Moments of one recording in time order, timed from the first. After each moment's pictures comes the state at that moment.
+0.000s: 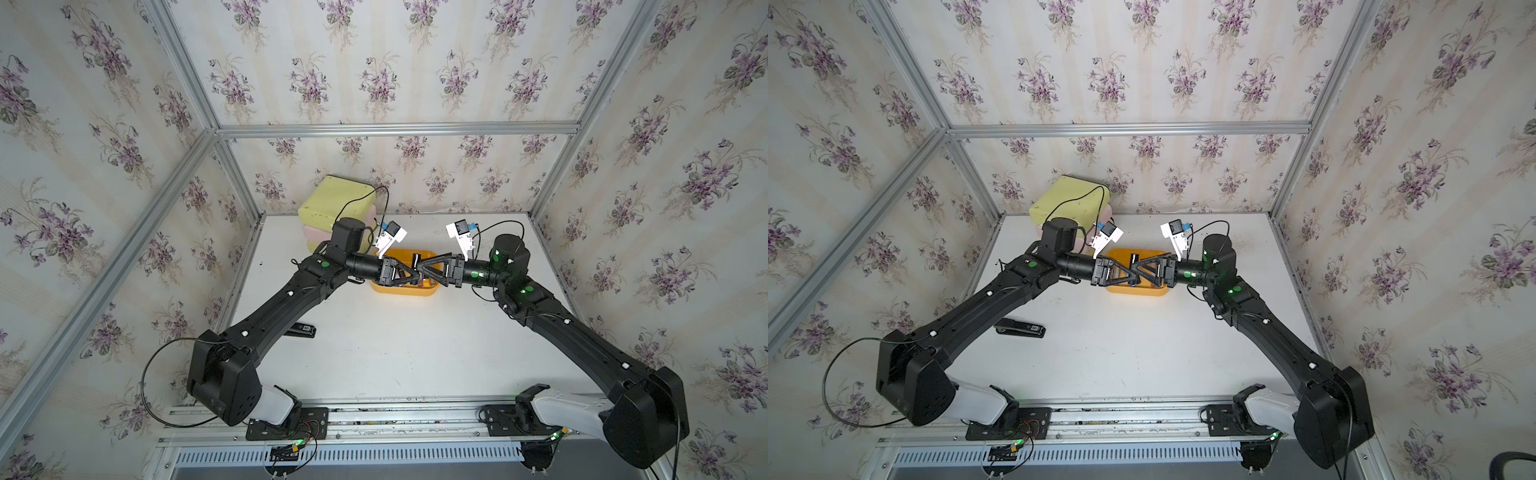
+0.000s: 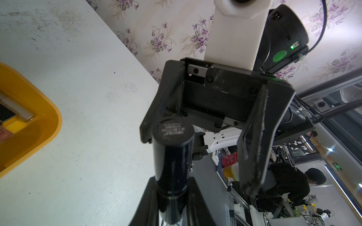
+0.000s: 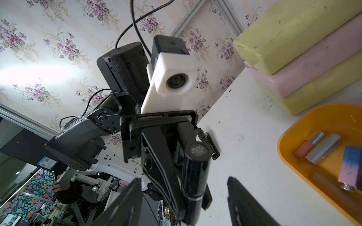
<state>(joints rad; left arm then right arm) -0.51 1.47 1.25 -0.30 1.02 -0.43 0.46 1.21 0.91 0.17 -0.90 0.67</state>
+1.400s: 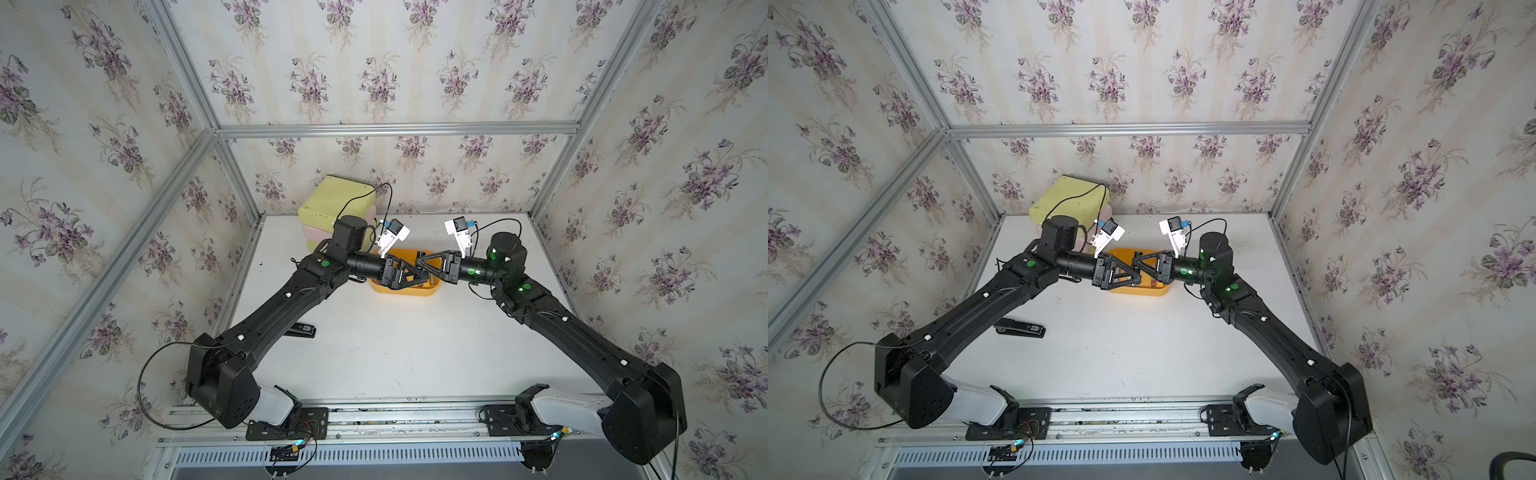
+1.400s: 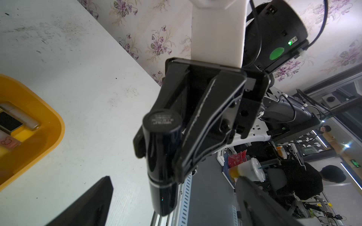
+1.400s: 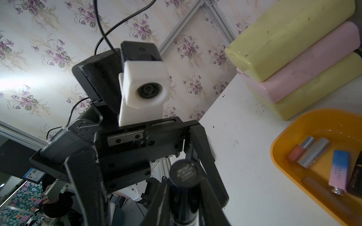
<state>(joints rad) -0.53 1.44 1.30 -0.36 0.96 -0.38 0.47 1.23 0.95 0.14 -0.82 0.66</state>
